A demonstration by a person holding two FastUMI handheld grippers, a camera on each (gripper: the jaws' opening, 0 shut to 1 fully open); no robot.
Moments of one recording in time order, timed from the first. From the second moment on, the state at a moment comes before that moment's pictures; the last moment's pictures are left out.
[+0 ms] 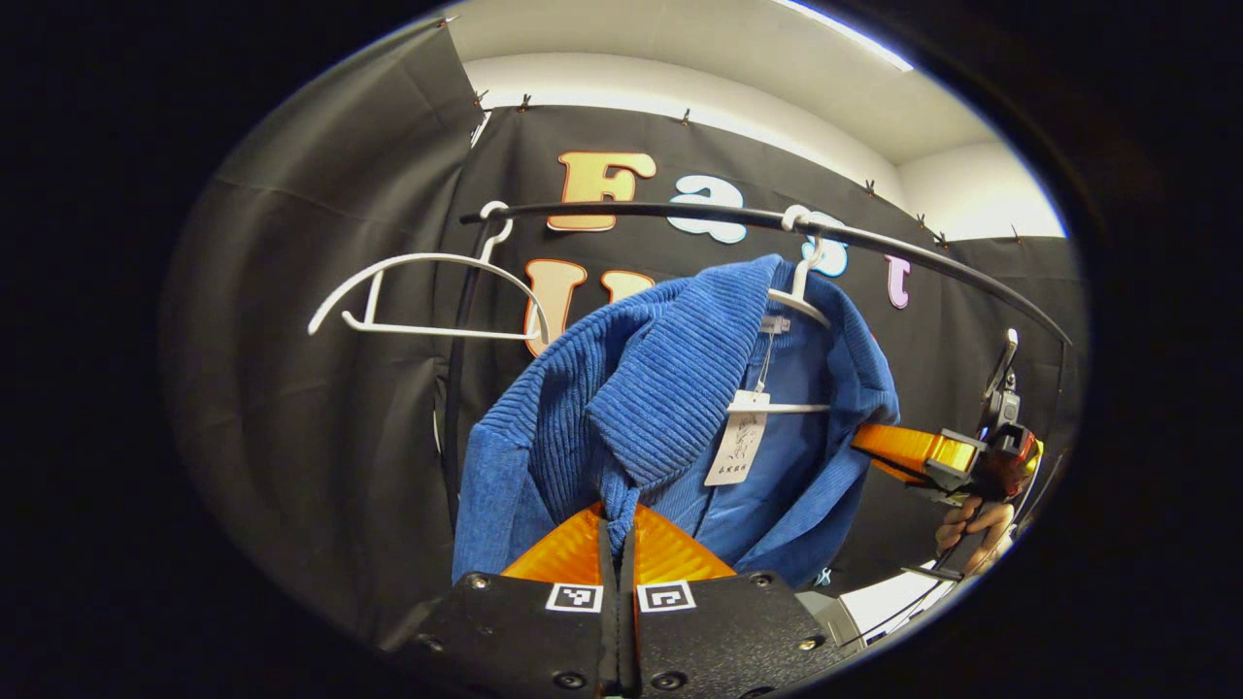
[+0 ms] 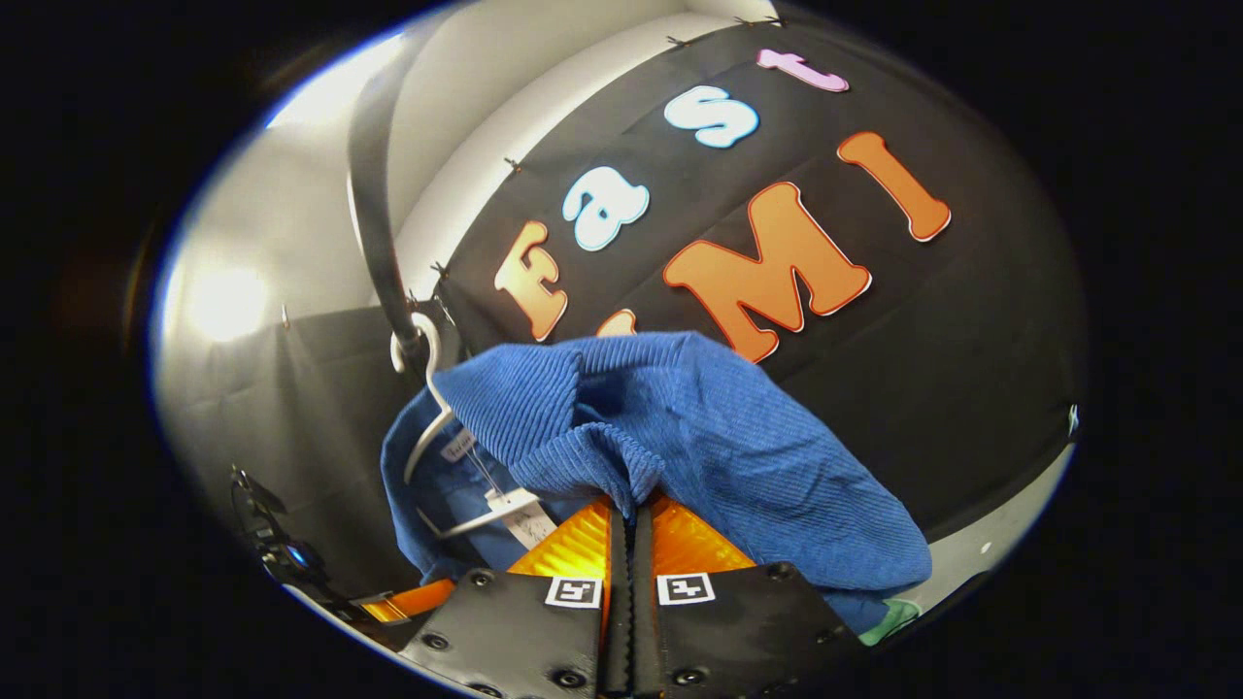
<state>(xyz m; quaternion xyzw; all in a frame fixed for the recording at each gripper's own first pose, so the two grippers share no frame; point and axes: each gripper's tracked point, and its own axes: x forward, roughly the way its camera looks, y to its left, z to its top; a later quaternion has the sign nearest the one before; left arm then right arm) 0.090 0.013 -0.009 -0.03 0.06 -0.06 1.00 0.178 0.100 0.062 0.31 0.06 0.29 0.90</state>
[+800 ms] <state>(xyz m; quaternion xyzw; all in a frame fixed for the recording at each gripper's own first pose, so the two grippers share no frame) 0.053 0.066 0.133 -0.04 -0.07 -0.03 1.00 0.194 0.056 0.126 0.37 0.02 0.33 0.87</state>
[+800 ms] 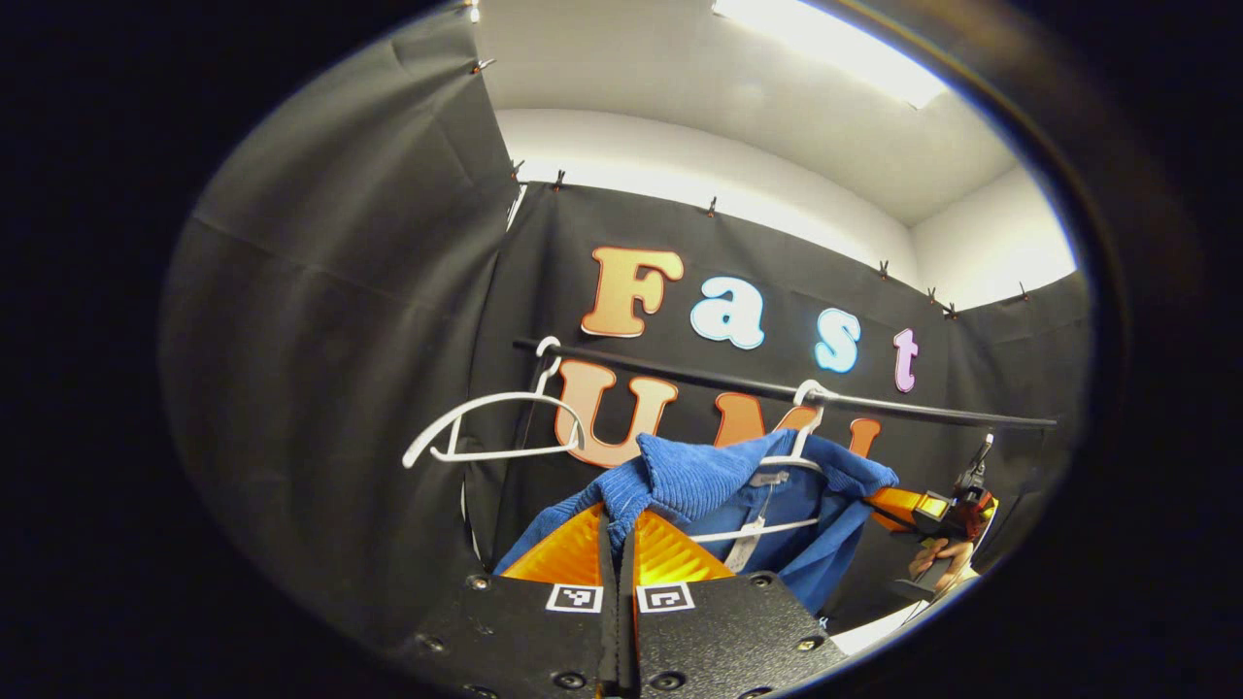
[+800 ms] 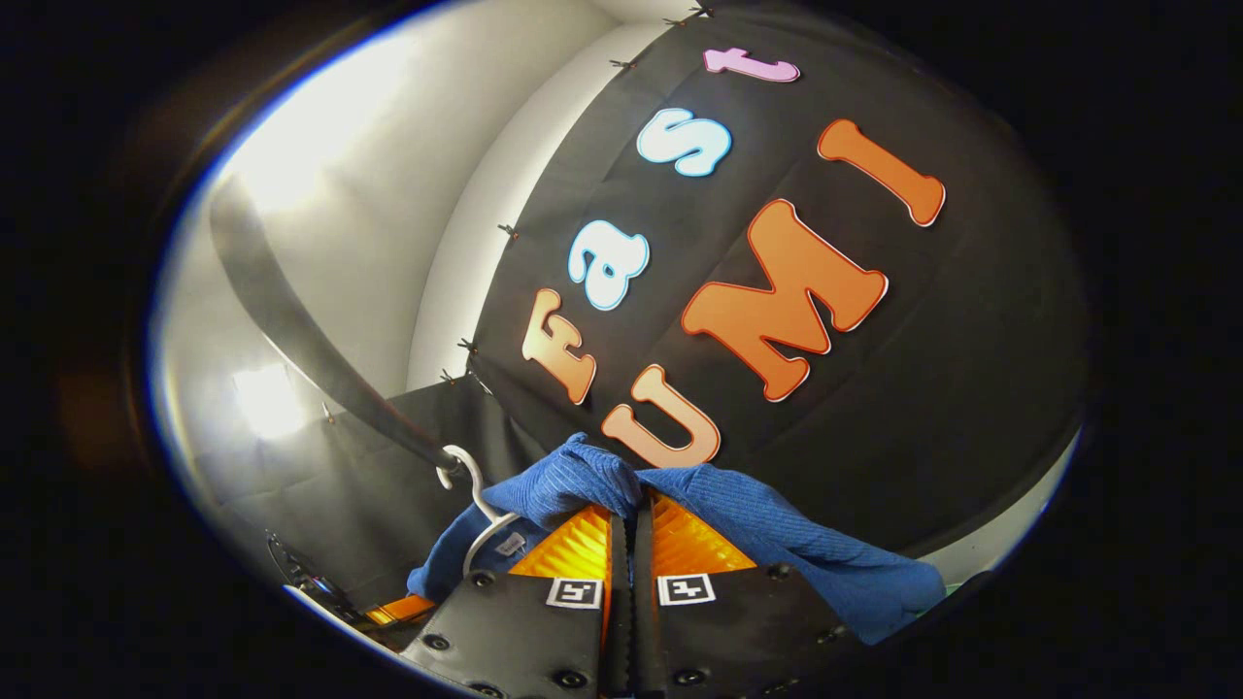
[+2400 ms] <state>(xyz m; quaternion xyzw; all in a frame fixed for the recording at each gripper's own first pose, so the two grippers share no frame) 0.185 0.088 0.072 -0.01 0.02 -0.09 1.00 0.308 -0.008 0.106 0.37 0.06 0.19 0.91</state>
